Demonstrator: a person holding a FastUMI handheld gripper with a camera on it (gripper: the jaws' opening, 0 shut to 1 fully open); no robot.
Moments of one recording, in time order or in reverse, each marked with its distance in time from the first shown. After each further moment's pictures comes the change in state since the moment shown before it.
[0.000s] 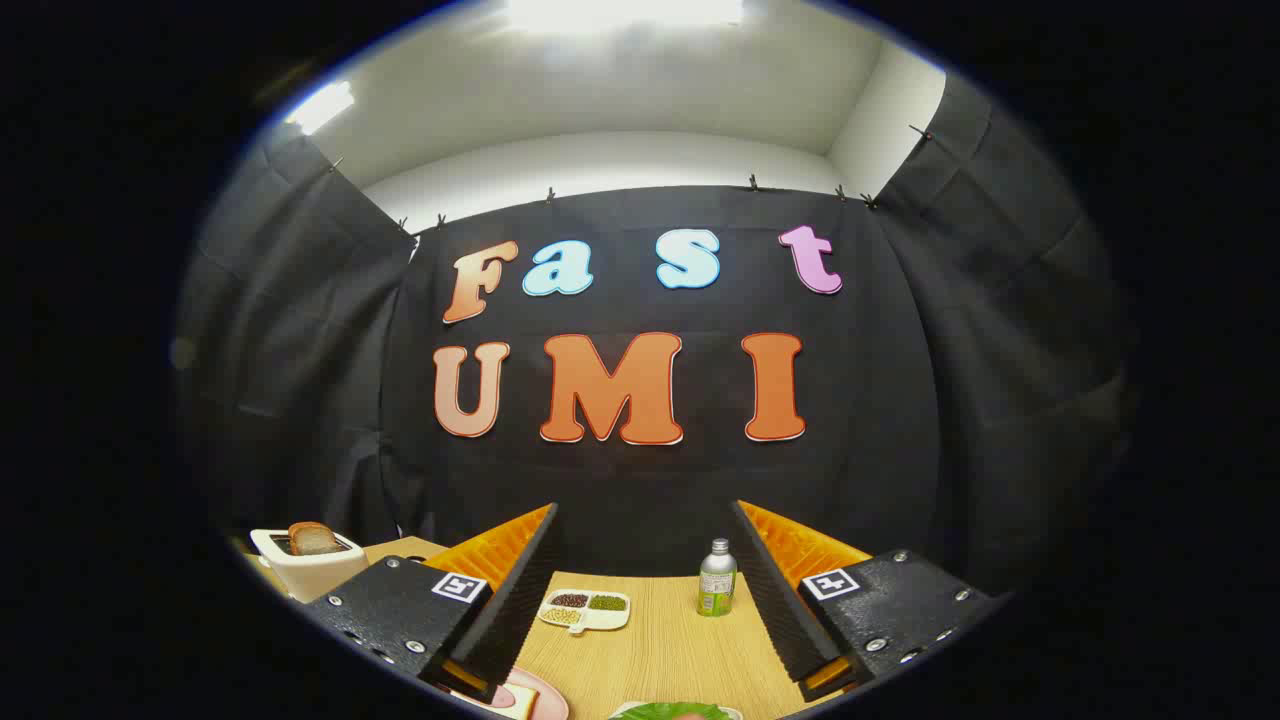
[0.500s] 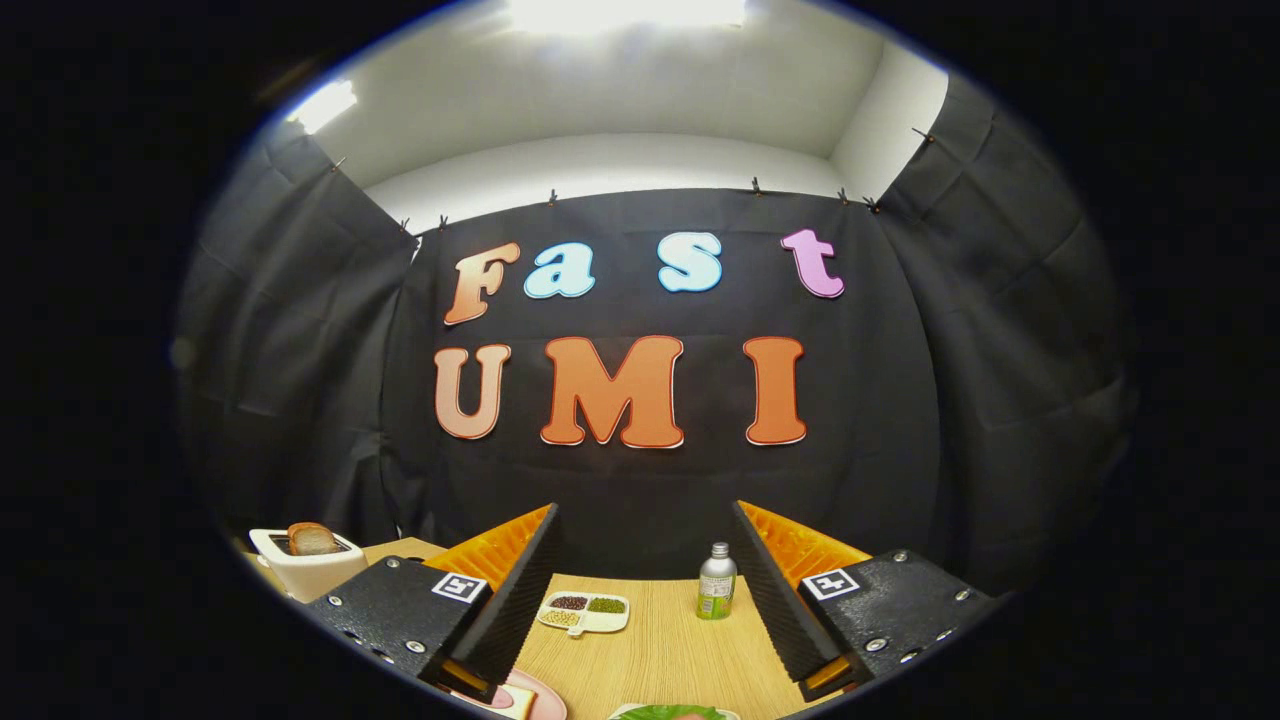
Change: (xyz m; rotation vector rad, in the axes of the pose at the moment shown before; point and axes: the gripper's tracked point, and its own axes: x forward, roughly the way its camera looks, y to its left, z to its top) arm 0.003 0.005 0.003 -0.012 -0.003 0.013
